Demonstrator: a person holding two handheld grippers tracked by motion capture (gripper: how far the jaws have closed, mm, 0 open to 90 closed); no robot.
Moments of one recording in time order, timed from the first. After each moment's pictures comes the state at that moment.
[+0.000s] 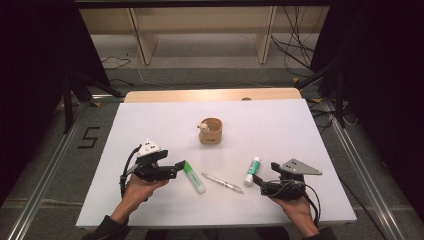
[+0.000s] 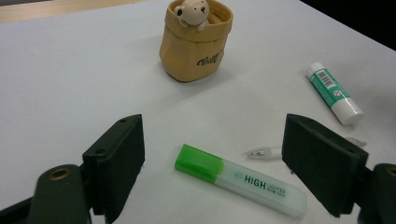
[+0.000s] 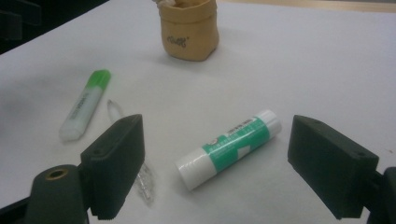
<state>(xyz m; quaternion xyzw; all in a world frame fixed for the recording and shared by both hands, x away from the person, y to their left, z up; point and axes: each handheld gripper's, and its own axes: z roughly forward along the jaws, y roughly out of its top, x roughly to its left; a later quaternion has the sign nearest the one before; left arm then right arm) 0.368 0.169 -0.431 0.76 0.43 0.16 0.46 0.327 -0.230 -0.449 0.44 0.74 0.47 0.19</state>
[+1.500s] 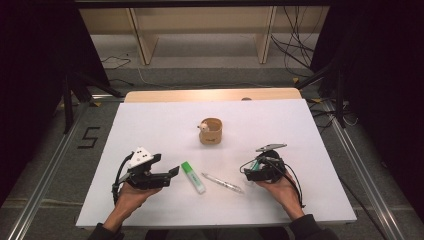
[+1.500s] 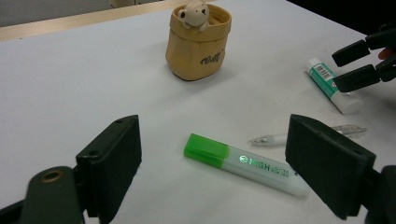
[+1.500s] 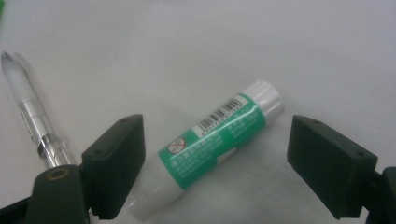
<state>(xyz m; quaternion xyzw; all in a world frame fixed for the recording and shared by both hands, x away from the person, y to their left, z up) 0.349 0.184 -0.435 0.75 0.41 0.19 0.48 0.392 -0.191 -0.461 0.50 0.80 0.28 0.15</state>
